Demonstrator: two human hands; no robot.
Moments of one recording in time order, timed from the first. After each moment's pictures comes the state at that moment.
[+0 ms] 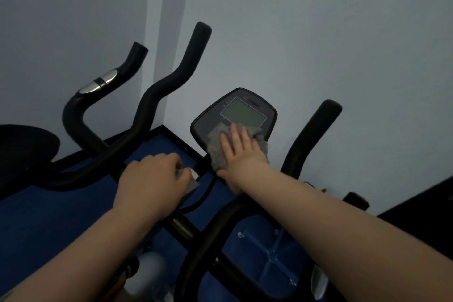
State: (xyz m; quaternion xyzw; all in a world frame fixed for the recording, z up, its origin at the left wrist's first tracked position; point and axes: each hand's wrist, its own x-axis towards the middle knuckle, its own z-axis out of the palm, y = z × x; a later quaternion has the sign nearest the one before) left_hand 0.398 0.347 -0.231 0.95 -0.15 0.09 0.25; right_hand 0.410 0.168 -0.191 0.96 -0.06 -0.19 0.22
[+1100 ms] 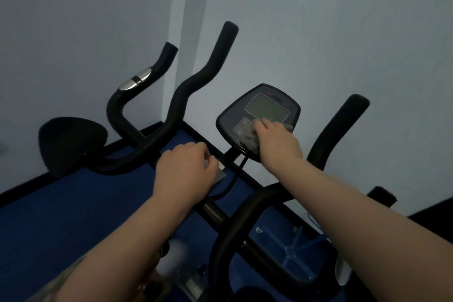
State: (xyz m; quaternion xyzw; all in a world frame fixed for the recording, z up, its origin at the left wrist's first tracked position) left_hand 0.386 0.351 -0.221 0.94 -0.14 0.11 0.29; right_hand 0.400 0.164 -0.172 1.00 -0.06 -0.01 0.08
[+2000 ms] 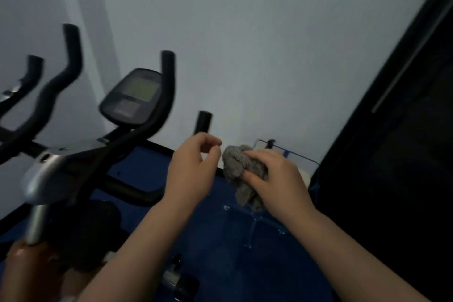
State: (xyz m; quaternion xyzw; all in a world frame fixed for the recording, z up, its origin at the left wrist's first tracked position) left_hand 0.169 0.150 -0.182 0.77 -0.25 0.03 0.58; right_hand 0.060 0.020 -0.165 0.93 -0.14 0.22 -0.27
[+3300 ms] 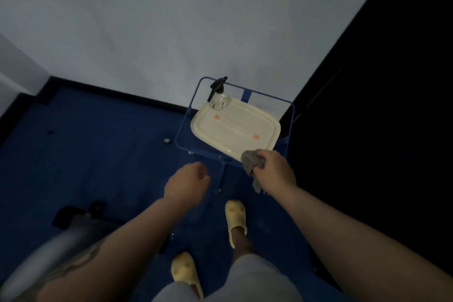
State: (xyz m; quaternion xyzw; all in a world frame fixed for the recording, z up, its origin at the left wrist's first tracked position) left_hand 0.256 -0.176 -0.429 0.89 -0.23 -0.34 0.18; right_hand 0.134 -0.352 -0.425 0.83 -0.44 -0.09 -0.34
